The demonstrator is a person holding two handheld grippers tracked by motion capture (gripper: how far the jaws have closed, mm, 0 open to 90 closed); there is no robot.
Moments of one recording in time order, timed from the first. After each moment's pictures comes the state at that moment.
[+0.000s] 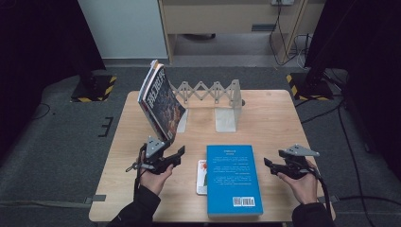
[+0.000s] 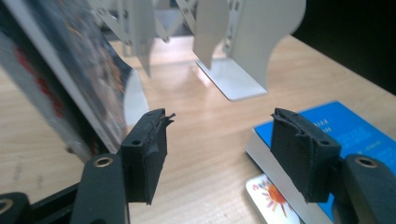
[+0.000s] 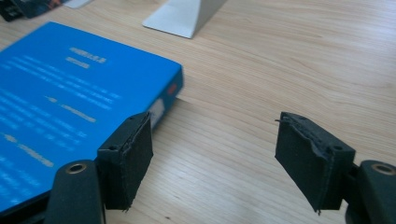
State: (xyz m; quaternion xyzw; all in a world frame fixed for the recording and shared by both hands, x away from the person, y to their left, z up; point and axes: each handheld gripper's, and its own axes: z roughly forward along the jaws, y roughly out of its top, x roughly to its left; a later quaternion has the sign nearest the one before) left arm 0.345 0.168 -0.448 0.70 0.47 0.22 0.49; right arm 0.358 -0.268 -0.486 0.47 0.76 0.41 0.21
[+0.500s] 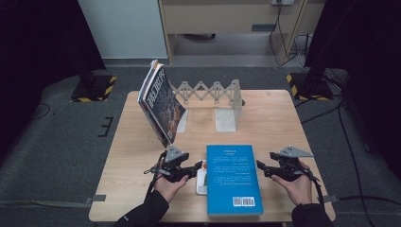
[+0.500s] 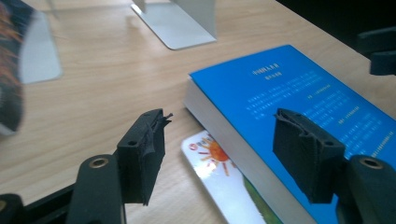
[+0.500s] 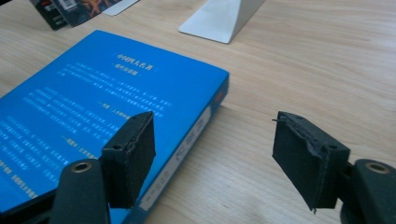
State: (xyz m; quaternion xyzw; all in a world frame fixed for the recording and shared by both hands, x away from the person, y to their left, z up) left arm 0.343 0.129 -0.480 0.76 0.44 0.13 0.47; right arm 0.352 -0.248 -0.485 0.45 0.76 0.43 0.17
